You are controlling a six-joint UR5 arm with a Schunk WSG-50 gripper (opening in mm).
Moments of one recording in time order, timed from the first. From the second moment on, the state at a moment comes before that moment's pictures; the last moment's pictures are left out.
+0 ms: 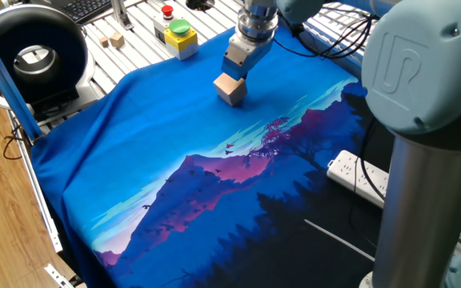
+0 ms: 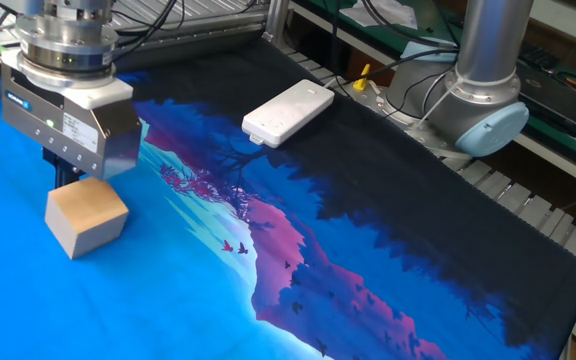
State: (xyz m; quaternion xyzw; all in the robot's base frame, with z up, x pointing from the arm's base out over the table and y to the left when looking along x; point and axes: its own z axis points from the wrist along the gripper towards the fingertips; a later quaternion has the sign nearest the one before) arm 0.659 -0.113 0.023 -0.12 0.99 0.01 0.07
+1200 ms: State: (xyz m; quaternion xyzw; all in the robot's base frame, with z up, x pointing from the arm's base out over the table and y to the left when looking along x) arm 0.665 -0.127 0.023 -0.13 0.99 -0.01 0.07
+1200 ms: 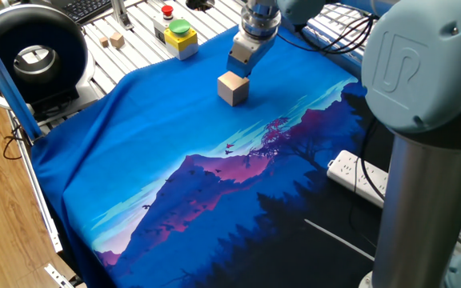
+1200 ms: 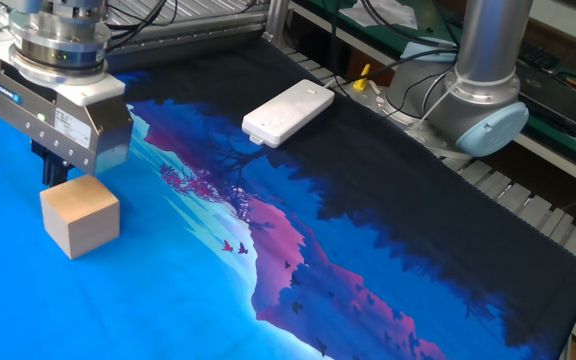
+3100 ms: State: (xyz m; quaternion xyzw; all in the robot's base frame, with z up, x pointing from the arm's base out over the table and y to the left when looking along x) arm 0.655 -0.086 0.019 -0.09 0.99 0.00 0.08
